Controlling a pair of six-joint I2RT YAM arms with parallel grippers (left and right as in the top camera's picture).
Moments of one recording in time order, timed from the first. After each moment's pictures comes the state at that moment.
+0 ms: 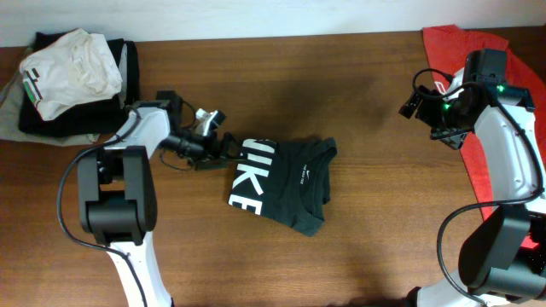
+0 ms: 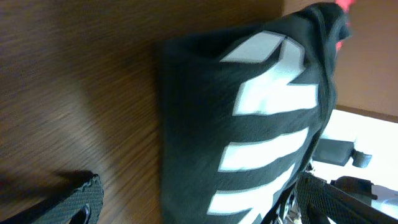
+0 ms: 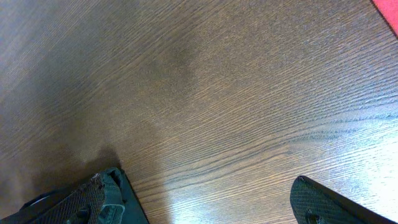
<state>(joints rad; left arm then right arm) -0.03 2.20 1.50 -0.97 0.87 0.21 -0.24 1.75 1.49 -0.94 -0.26 0.36</state>
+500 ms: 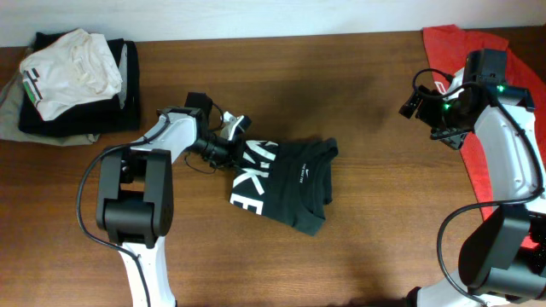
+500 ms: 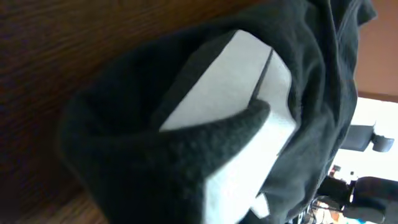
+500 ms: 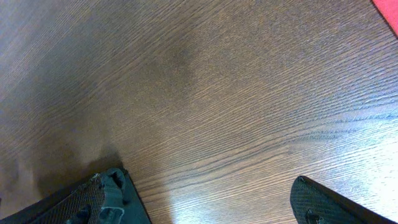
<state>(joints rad) -0.16 2.19 1.45 -0.83 0.85 0.13 -0.24 1.75 1.49 -0.94 -0.26 0.36</state>
